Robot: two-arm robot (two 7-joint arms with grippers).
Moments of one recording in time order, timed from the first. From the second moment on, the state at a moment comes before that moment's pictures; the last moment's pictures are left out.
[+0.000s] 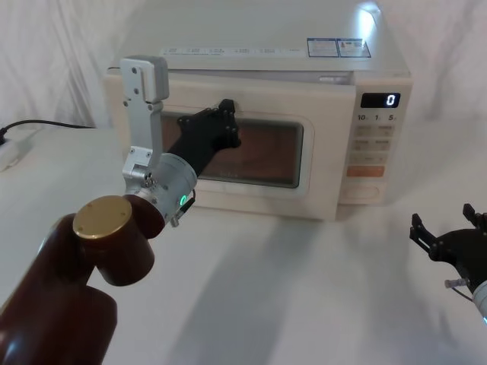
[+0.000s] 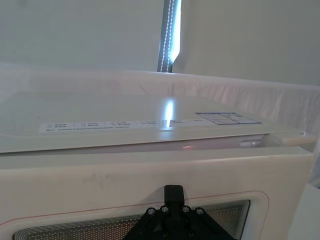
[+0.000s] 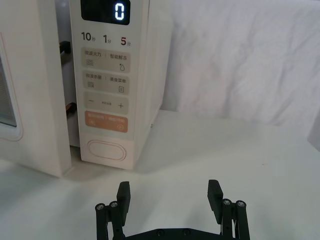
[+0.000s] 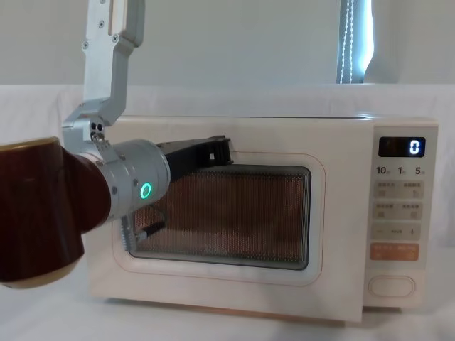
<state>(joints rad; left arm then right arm) -0.48 0.10 0.32 -1.36 -0.34 0.13 -0.18 0.01 0.16 -0.01 -1.55 0.04 0.00 0.11</state>
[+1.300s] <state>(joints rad) -0.54 0.04 0.31 -1.26 -0.30 0.11 -0.19 0.01 0.16 -0.01 -1.55 0.04 0.00 0.11</state>
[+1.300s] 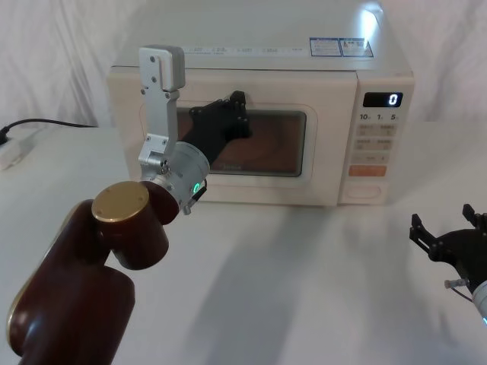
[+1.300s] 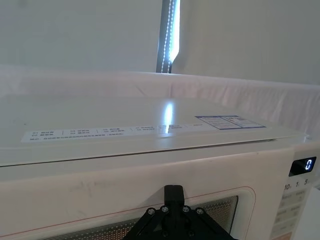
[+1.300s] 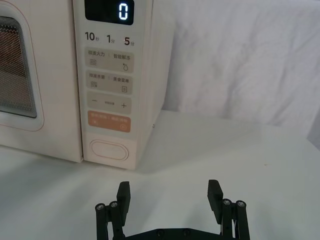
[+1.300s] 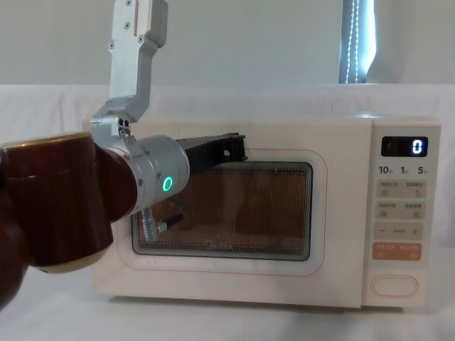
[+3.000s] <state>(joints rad) -0.44 0.09 0.30 -1.43 -0.33 0.18 -0.21 0.01 0.16 -0.01 -1.55 0.04 0.00 0.11</state>
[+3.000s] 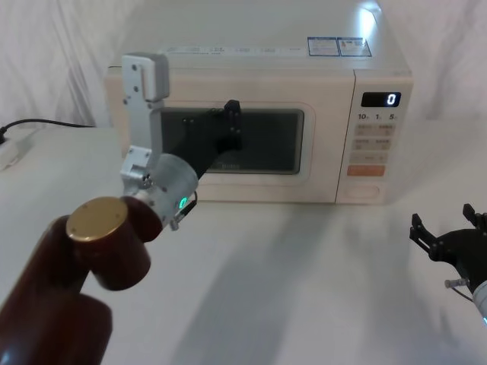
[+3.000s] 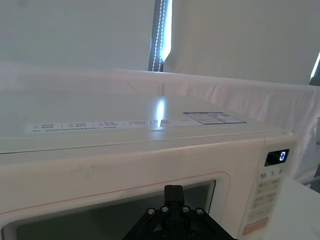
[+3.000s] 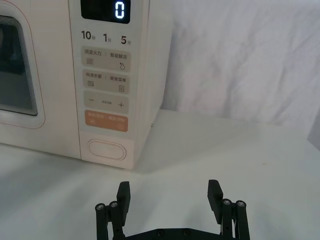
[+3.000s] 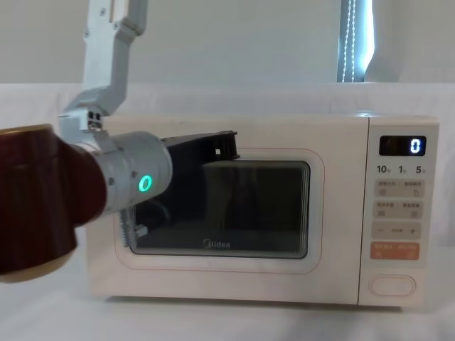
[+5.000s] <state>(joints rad) -0.04 0.19 0.09 -1.61 -0.30 0.04 -0.12 0.01 0.16 -0.01 -1.55 0.04 0.00 0.11</state>
